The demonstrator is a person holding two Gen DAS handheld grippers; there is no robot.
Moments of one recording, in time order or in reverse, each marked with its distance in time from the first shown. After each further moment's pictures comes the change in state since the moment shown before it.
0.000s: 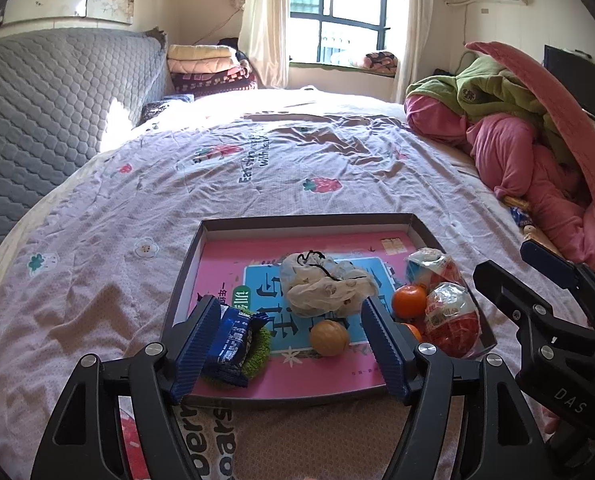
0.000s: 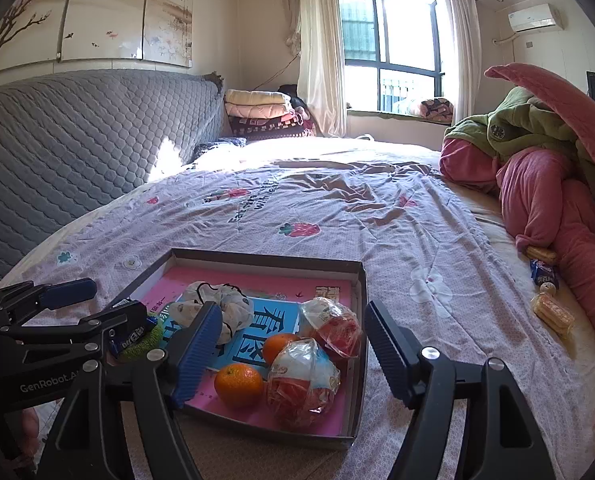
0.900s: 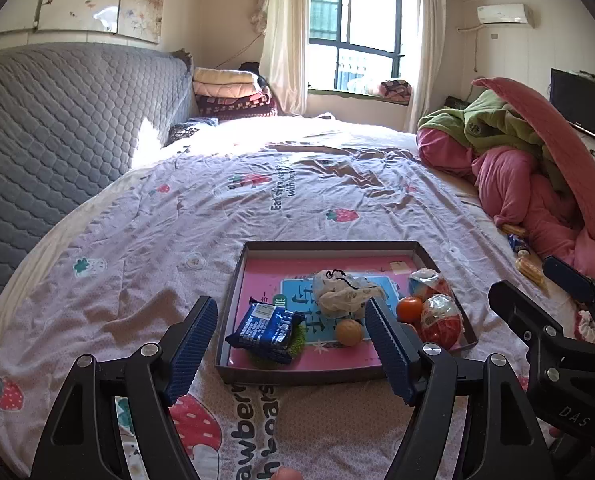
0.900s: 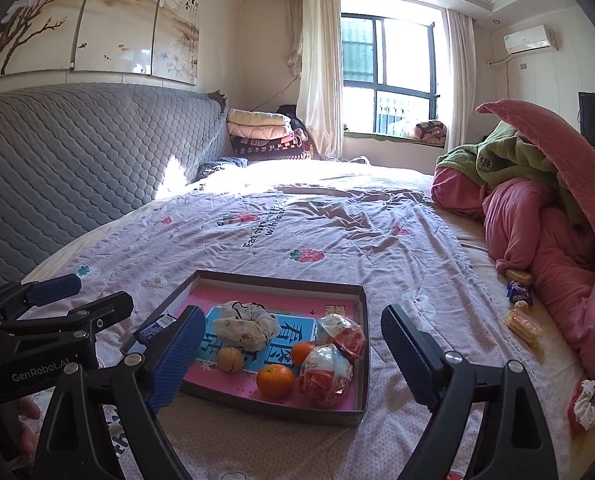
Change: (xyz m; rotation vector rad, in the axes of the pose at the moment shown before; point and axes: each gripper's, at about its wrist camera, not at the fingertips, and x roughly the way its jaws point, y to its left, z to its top) left arm -0.083 0.026 -0.006 -0.039 -0.088 0.050; right arm -0.067 0.039 0.016 -0.025 -0.054 -0.046
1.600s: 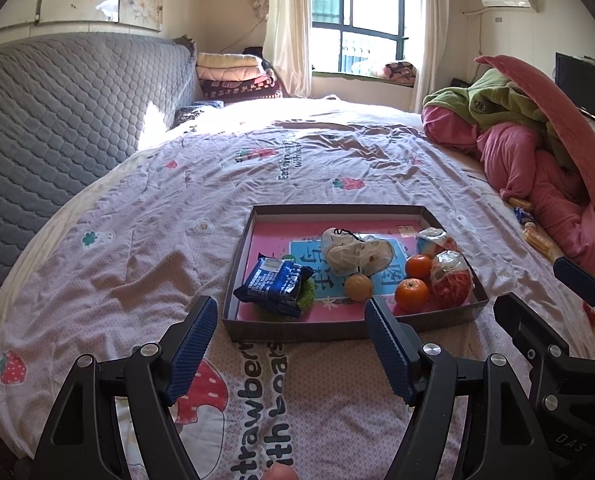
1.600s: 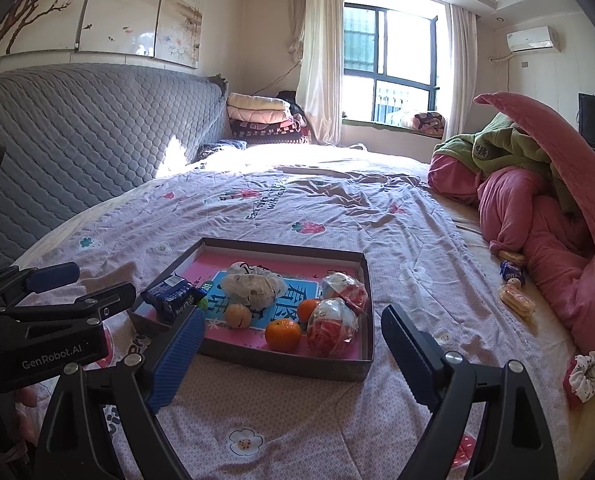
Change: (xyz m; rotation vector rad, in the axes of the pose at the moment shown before) left arm -0.003 -0.001 -0.037 0.019 0.061 0.032; right arm -0.015 0.017 -0.036 -0.030 0.056 -0.017
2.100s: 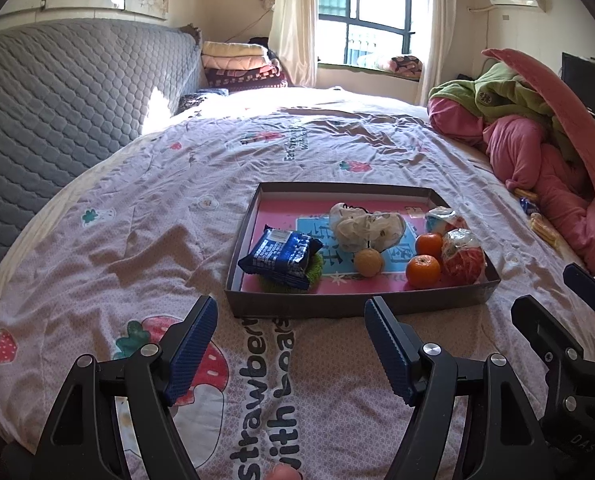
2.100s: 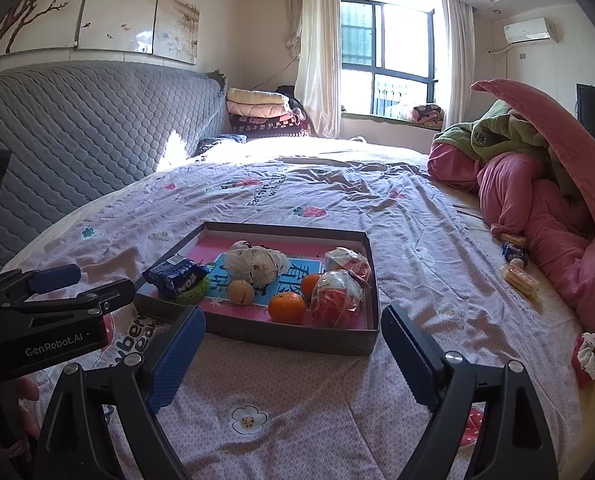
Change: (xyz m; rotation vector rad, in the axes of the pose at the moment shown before) left arm 0.014 0.007 -0.024 -0.014 0.031 0.007; right arm -0.002 0.001 -0.026 0.027 0.009 0.006
